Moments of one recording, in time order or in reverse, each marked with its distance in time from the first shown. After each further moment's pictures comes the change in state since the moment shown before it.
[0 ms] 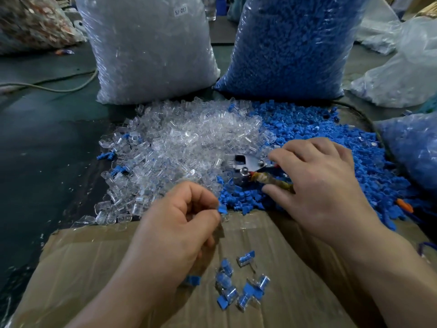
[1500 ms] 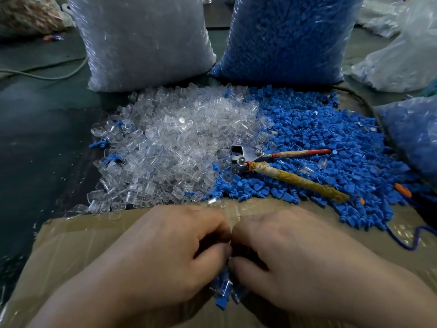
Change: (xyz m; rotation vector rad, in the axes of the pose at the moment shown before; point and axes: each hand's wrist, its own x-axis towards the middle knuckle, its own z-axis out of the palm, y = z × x) left_hand -0.006 0.004 -0.015 0.737 -0.367 0.477; right_hand -0.039 -0.052 -0.024 0.254 -0.553 -0.317
